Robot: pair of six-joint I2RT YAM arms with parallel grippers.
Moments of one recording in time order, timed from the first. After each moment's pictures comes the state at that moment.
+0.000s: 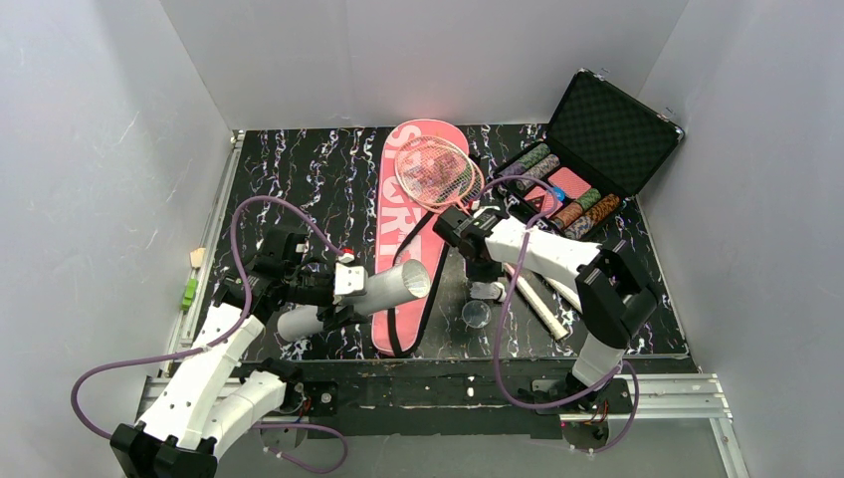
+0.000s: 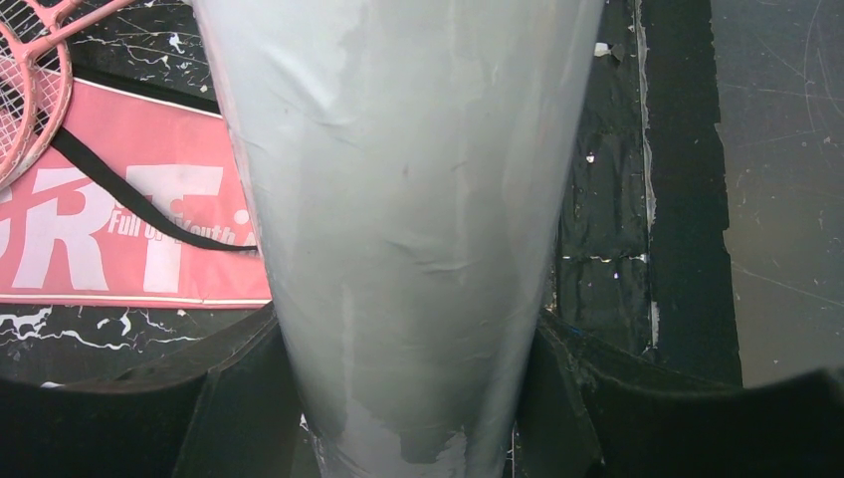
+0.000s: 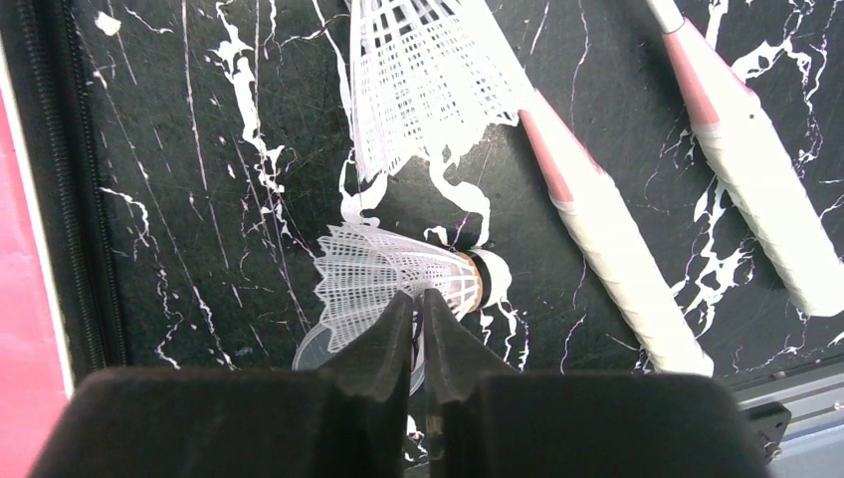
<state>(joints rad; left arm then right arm) -0.37 0.83 0.86 -0.95 0.88 0.94 0.83 1.73 1.24 -0.98 0.44 0.84</state>
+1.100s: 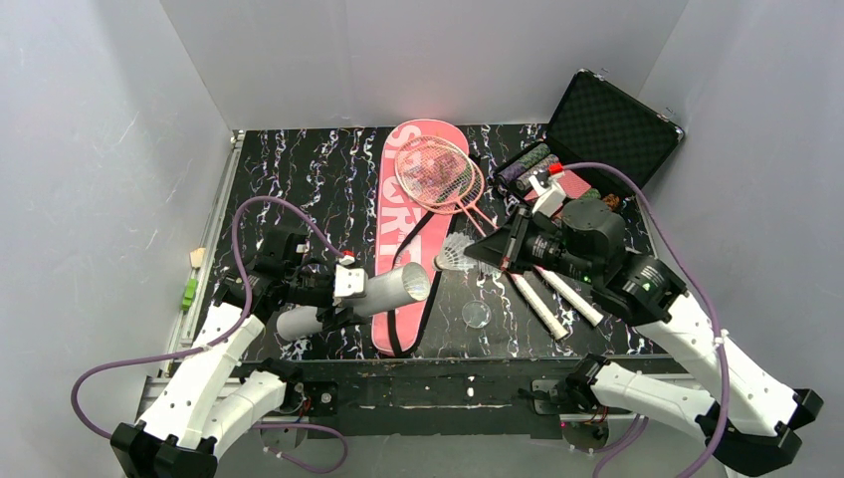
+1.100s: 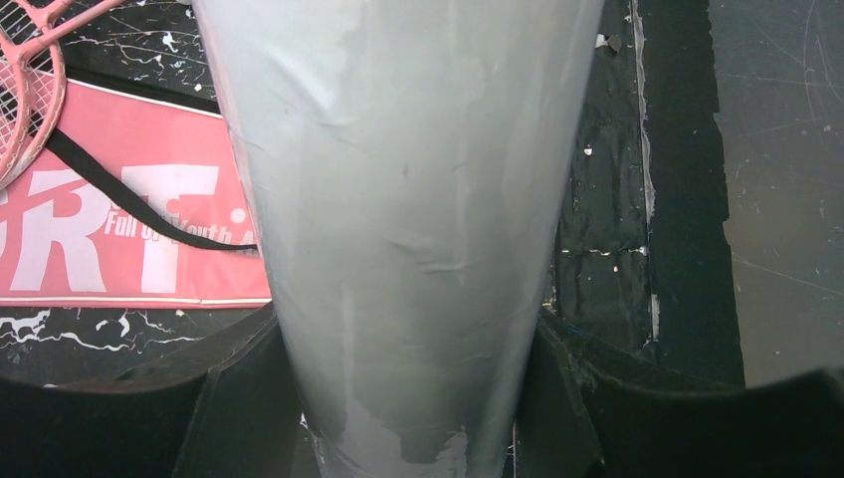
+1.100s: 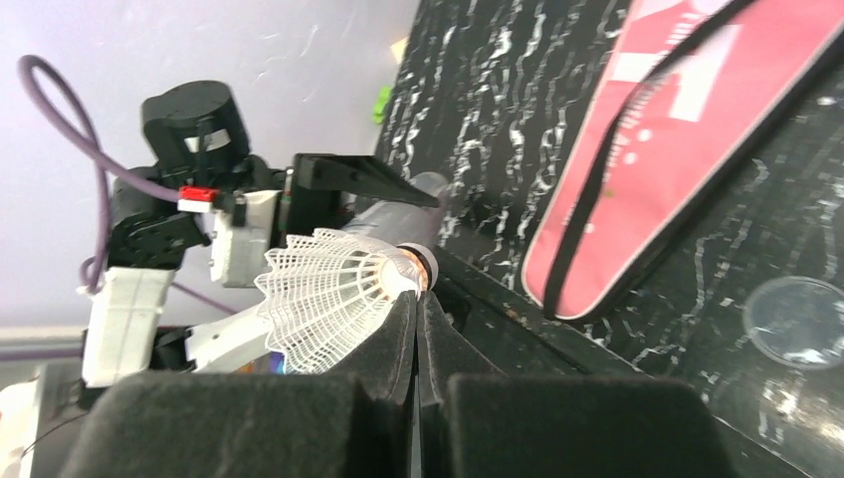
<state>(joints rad) -0.37 0.84 0.86 -0.96 0.88 0.97 0.83 0.86 1.16 -0.63 -0.13 0.90</state>
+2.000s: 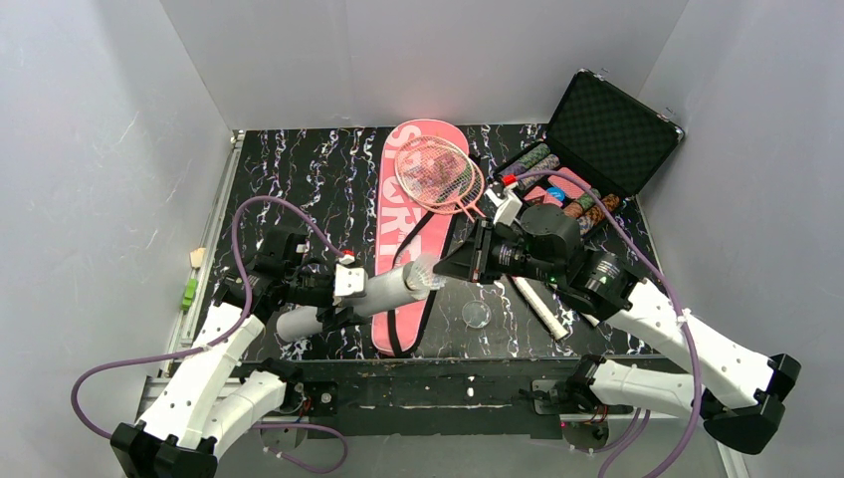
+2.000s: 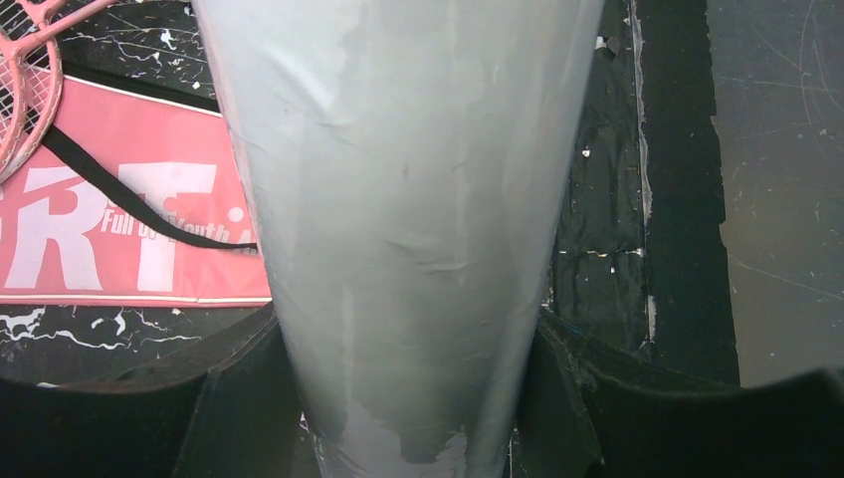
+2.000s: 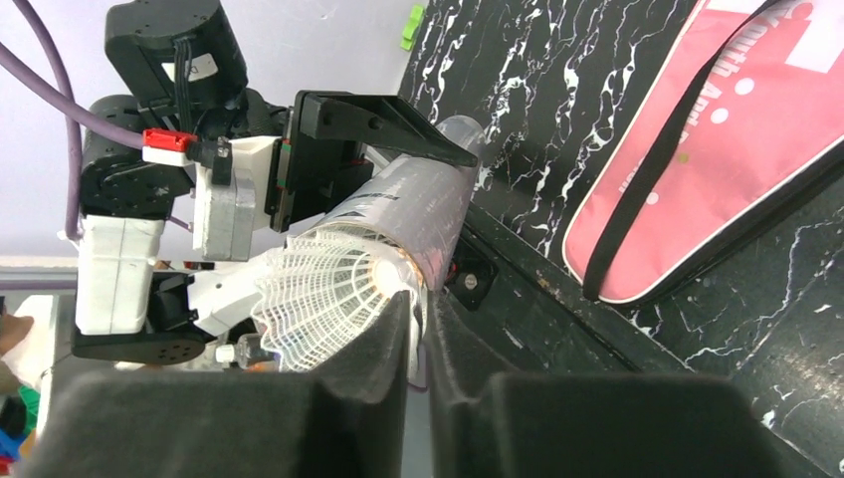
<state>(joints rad) -0.37 0.84 0.86 -0.96 0.88 0.96 0.94 0.97 1.08 -0.45 -0.22 0.94</state>
